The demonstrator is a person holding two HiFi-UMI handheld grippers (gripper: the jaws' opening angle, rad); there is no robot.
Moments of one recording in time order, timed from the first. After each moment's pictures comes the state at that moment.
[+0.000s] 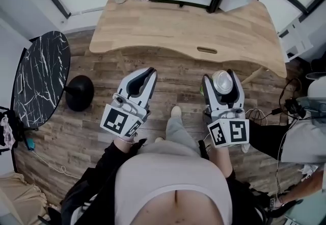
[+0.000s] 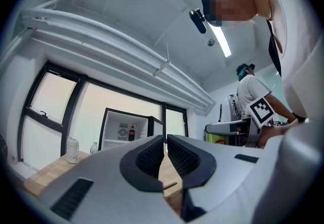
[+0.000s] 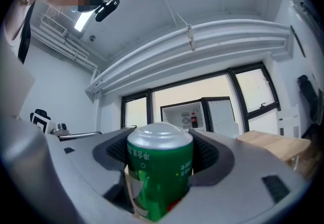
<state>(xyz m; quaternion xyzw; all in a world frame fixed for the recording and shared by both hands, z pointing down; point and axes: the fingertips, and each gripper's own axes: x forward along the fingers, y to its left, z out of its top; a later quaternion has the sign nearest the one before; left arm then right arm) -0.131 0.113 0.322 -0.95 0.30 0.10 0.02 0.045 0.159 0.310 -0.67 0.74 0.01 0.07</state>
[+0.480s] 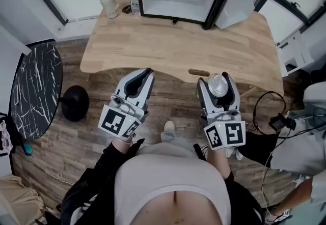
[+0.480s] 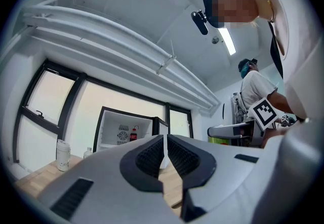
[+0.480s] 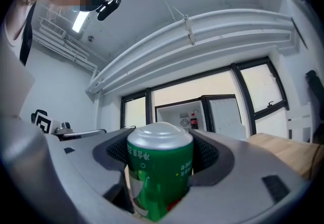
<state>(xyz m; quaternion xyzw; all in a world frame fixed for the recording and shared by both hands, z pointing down) -0.064 0.013 0.306 -0.94 0.31 0.11 0.02 0.106 0.059 0.301 -0.65 0.76 0.01 0.07</state>
